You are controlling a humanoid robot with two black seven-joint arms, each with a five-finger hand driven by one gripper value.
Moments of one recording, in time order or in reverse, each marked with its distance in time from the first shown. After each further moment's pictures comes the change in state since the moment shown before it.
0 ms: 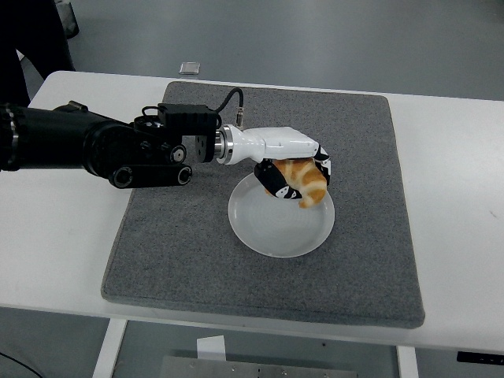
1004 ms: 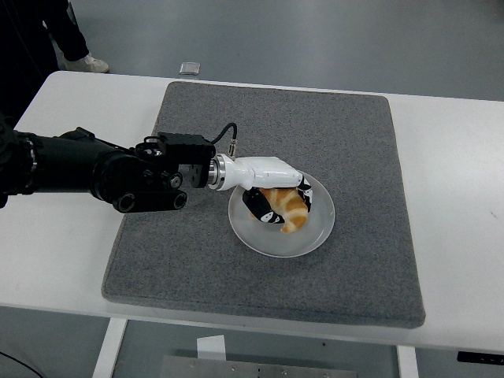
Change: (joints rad) left arm 0.088 -0.042 0.044 0.076 0.037 0.008 0.000; right arm 0.000 0.000 0.000 0.000 0.000 0.000 0.000
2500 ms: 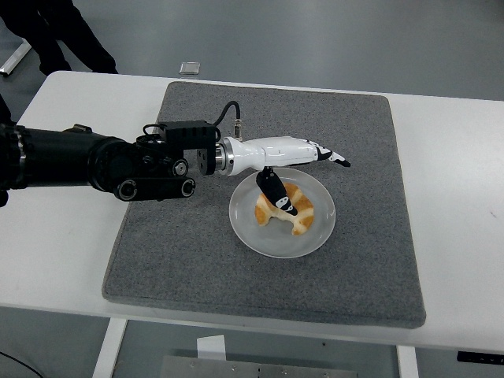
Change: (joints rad) left arm -0.018 0.052 -0.138 -0.065 -0.083 0.008 0.000; right arm -0.001 0.000 0.000 0.000 0.000 0.000 0.000
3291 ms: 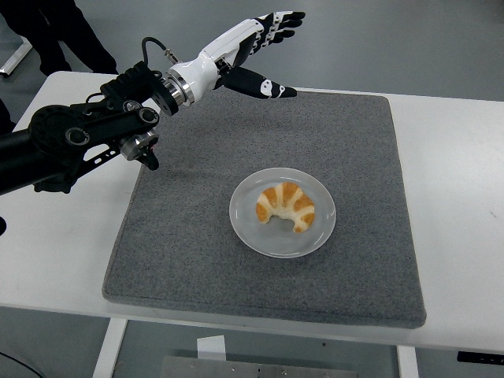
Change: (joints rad) left arm 0.272 0.138 -0.648 0.060 -0.311 -0.114 0.013; right arm 0.000 0.000 0.000 0.000 0.000 0.000 0.000
